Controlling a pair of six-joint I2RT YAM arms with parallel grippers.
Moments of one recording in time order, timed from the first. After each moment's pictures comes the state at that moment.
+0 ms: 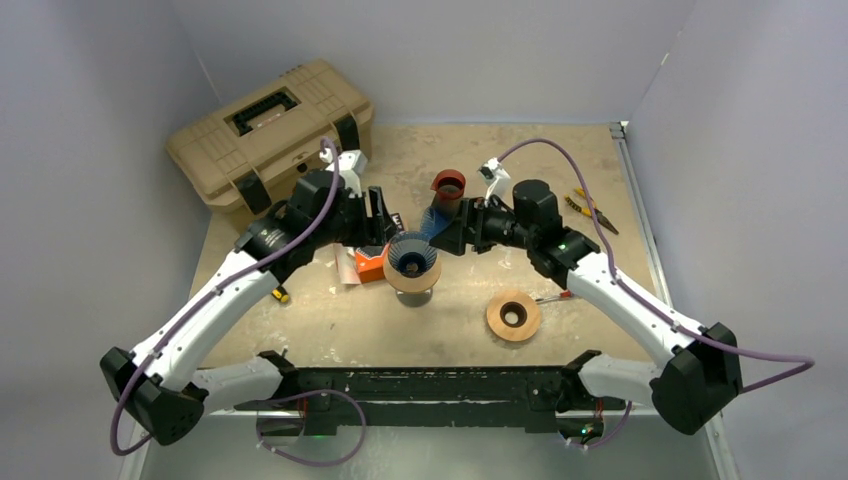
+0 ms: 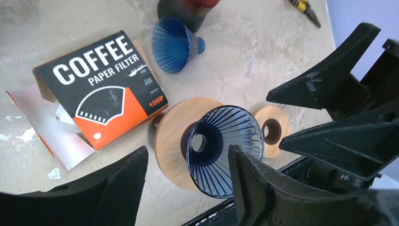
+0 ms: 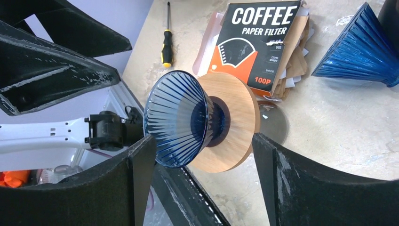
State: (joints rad) left arm -0.61 1.14 1.19 -0.66 0.03 -0.54; right arm 0.56 1.19 0.91 -0.12 -0.46 0.56
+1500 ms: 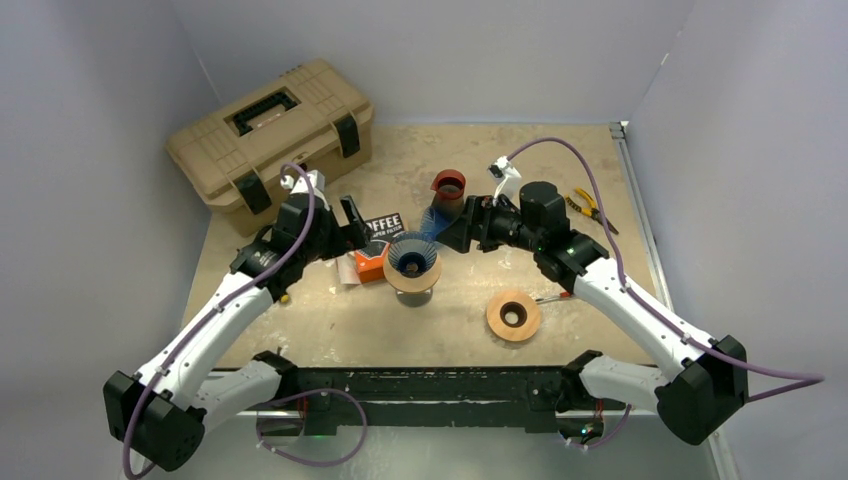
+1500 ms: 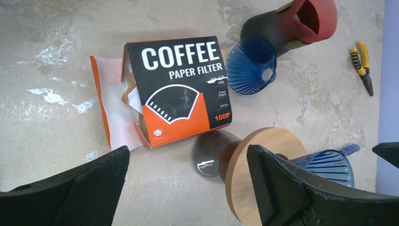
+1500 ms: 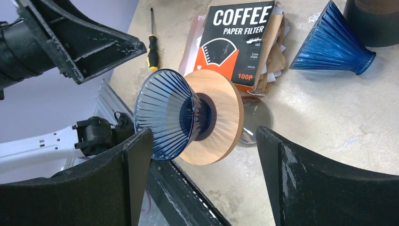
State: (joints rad) left arm -0.48 1.00 0.90 -0.53 -0.14 -0.68; right arm 0.56 1.13 0.91 -0.17 -0.36 0.56
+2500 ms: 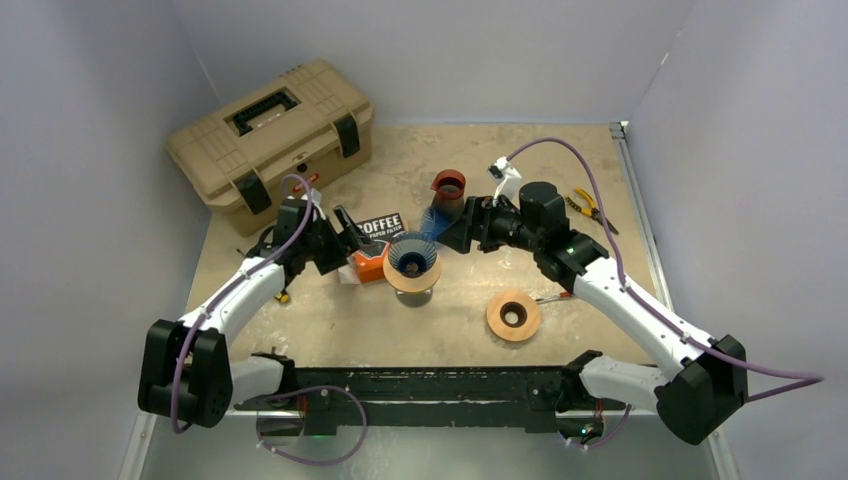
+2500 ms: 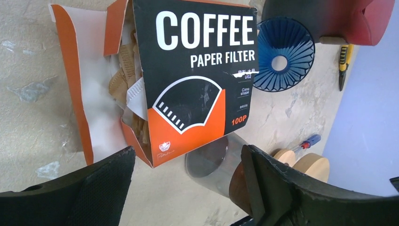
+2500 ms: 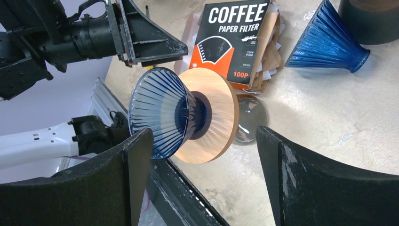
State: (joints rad) left arm -0.23 1.21 0.69 -0.25 0.27 -0.79; right arm 0.55 1.13 0.91 -0.19 -0.35 0.55
